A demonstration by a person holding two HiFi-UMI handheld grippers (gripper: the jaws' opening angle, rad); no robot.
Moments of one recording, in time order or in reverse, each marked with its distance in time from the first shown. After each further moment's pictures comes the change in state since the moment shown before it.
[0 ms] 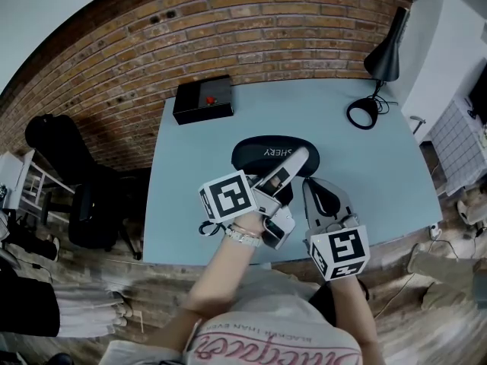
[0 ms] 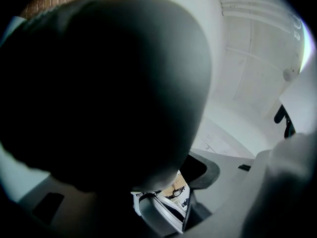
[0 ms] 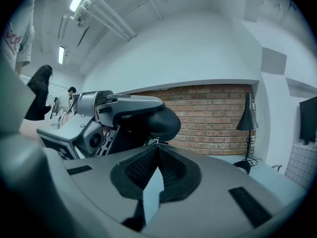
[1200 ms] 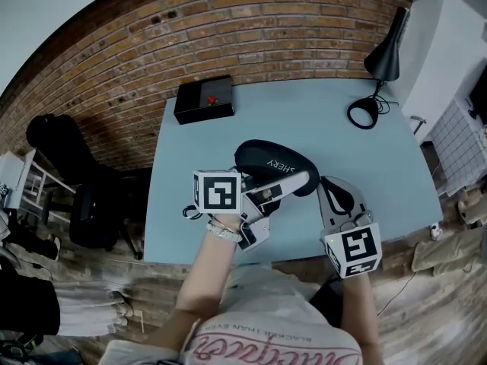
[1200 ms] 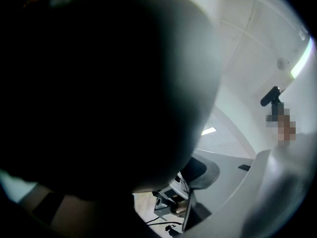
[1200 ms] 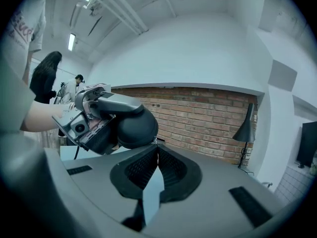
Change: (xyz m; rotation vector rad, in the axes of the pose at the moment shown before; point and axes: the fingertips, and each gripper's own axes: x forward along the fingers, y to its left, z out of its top) left arm -0.017 -0.007 -0.036 0.107 0.367 -0.110; right arm -0.015 -0.022 -0.003 -0.150 0.037 0.012
